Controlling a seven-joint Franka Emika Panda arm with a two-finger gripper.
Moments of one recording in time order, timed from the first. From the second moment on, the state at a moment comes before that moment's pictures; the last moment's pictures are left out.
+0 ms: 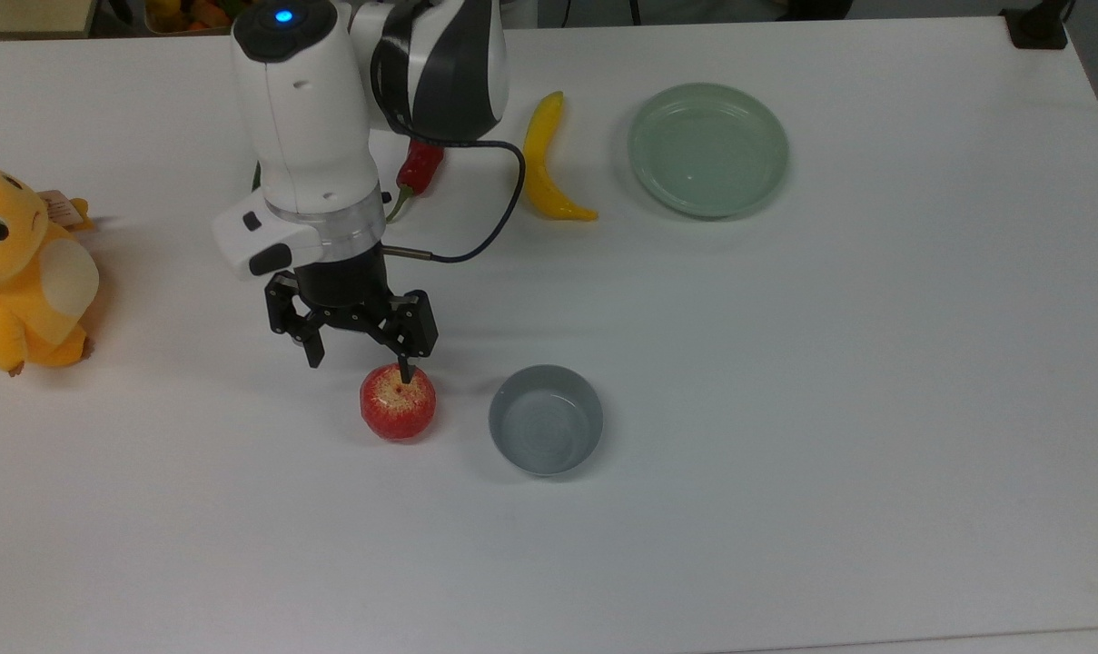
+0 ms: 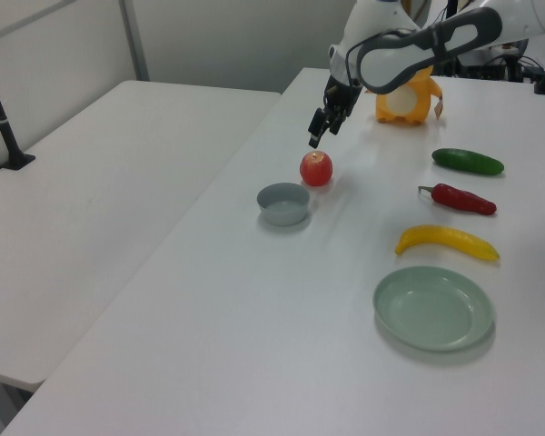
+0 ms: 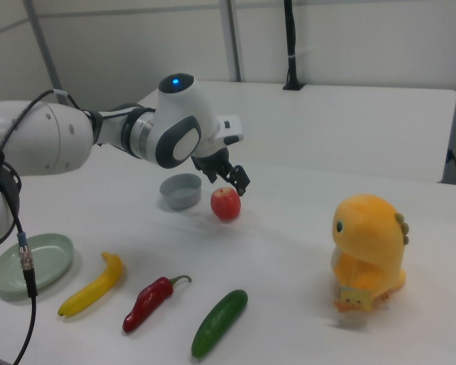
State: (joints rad) arm 0.07 0.56 -0.15 -1.50 0.16 2.42 0.02
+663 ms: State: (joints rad) arm 0.07 0.61 -0.12 -1.50 0.16 2.42 0.02
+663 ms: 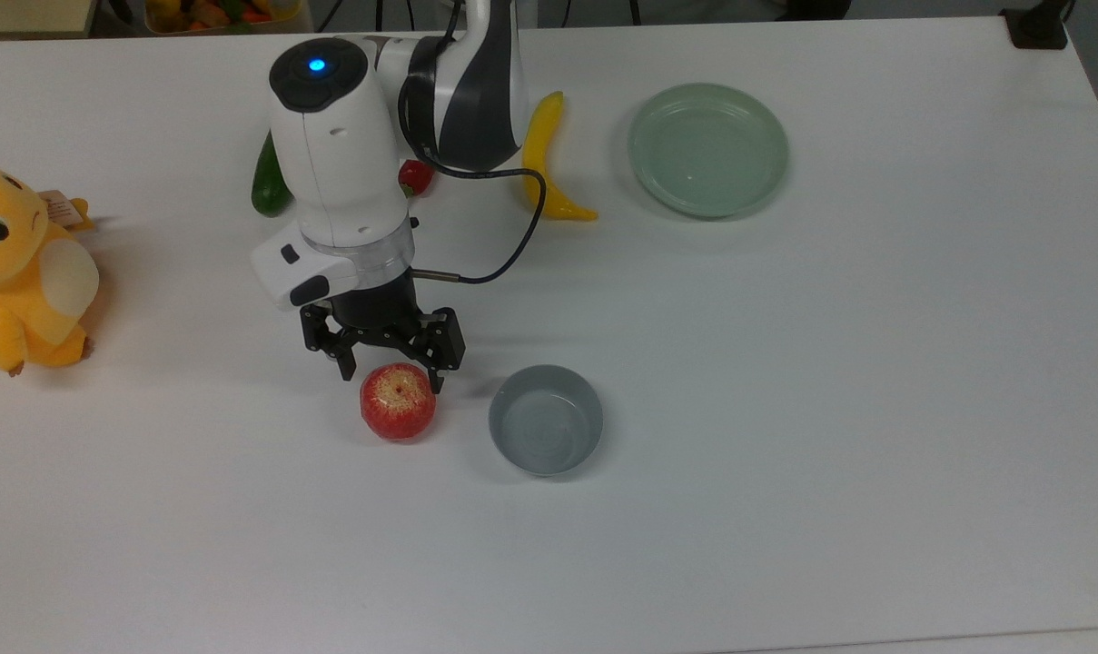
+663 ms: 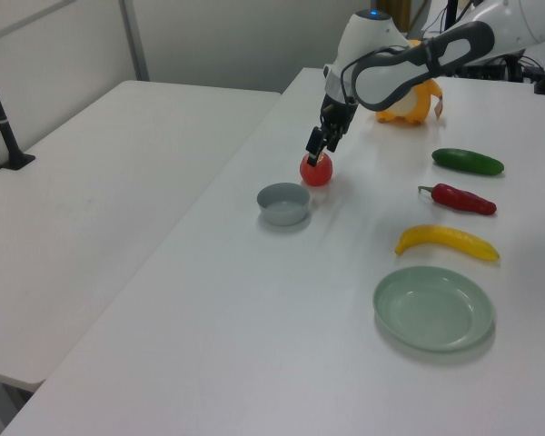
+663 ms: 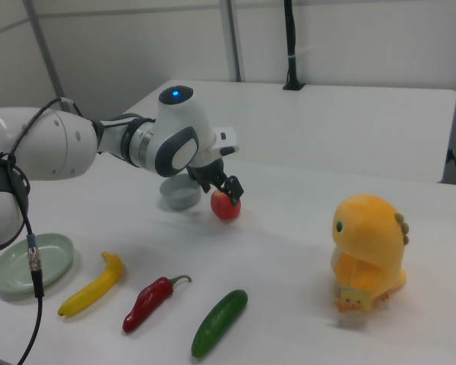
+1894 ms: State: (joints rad) arm 0.10 0.65 -0.11 -1.49 0.14 2.52 0.01
